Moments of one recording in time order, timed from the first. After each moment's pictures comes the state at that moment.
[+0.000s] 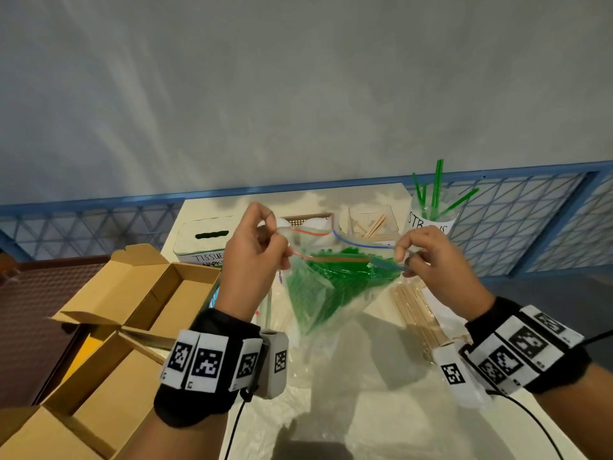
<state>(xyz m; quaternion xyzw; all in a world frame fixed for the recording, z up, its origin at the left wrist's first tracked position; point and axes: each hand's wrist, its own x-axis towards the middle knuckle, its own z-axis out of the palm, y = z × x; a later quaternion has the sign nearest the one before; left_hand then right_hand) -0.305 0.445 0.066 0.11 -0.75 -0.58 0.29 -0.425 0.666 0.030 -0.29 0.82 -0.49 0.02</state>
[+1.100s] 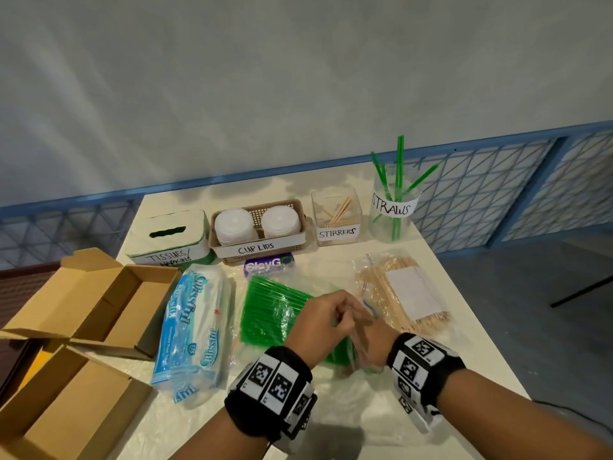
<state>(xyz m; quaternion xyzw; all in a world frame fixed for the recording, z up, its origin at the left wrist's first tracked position) -0.347 0.558 -0.051 -0.02 -0.89 -0.46 0.04 -0.411 0.678 -0.100 -0.40 0.88 -0.03 0.25</state>
